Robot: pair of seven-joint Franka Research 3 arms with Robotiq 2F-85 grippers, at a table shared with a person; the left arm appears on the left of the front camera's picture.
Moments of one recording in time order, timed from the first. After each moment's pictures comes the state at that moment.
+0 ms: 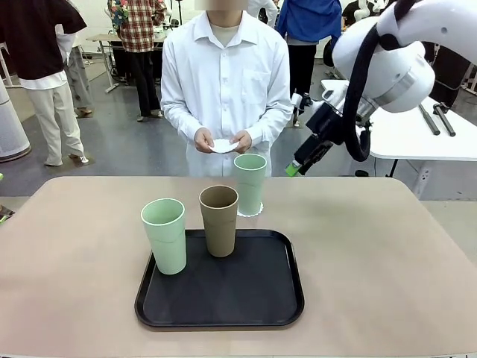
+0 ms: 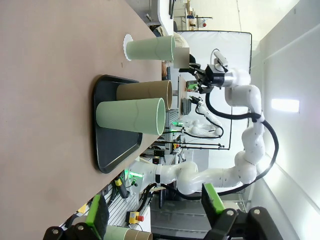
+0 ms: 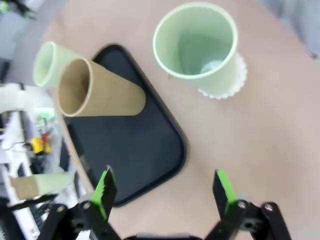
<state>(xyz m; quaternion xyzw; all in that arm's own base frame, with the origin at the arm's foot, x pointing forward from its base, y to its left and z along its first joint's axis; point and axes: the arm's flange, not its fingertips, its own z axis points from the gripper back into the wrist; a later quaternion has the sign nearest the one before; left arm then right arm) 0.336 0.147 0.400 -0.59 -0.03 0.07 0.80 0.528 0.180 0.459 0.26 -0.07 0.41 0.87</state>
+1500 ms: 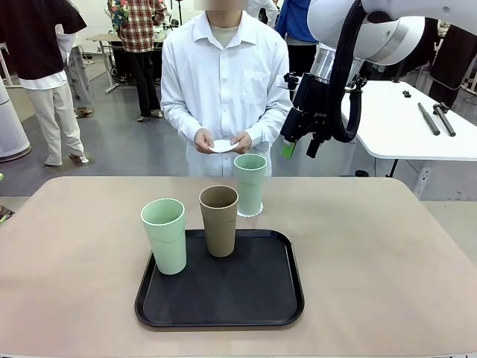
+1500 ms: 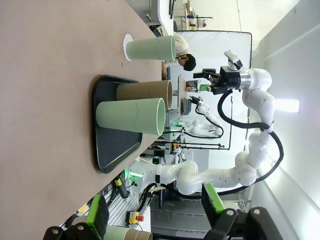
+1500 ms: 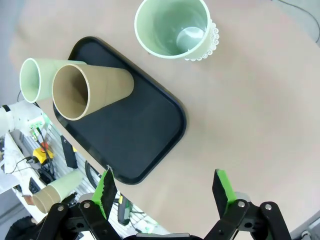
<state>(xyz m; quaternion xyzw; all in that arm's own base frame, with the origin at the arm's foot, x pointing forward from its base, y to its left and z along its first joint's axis) 0.336 0.147 0.400 -0.59 -0.03 0.07 0.80 0.520 0.211 0.520 0.15 0.01 0.32 0.94</state>
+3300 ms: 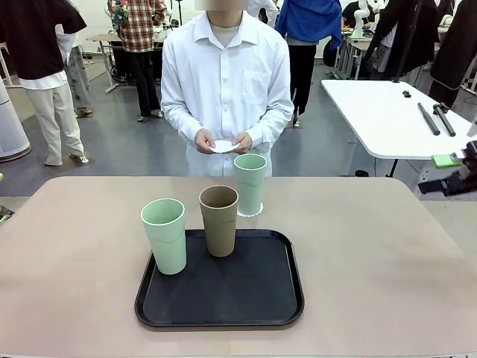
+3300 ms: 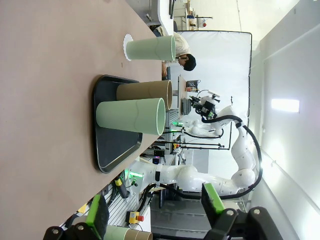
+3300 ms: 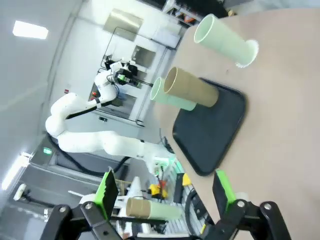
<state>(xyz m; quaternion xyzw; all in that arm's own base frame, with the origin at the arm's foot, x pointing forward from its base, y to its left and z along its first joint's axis) 0.336 0.147 0.400 -0.59 -0.03 0.07 0.80 0.371 -0.121 0.419 0.61 -0.14 0.14 0.77</state>
